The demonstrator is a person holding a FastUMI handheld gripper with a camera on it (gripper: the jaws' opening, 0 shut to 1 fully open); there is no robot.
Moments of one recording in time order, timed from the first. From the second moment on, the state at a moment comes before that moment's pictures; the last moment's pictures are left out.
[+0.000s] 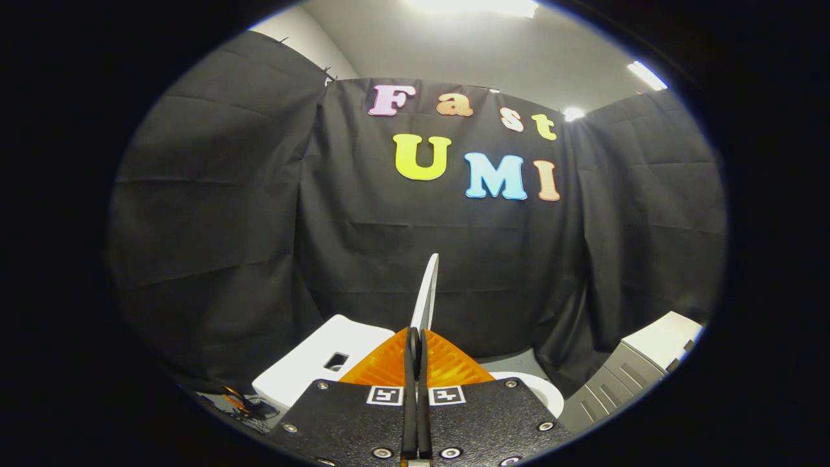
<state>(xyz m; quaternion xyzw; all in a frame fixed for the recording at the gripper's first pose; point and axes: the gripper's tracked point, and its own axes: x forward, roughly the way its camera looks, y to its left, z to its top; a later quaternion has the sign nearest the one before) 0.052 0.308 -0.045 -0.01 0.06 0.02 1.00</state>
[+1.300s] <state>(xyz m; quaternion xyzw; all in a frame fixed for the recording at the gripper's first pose) 0.053 0.414 -0.055 0.05 0.10 0.19 0.98</state>
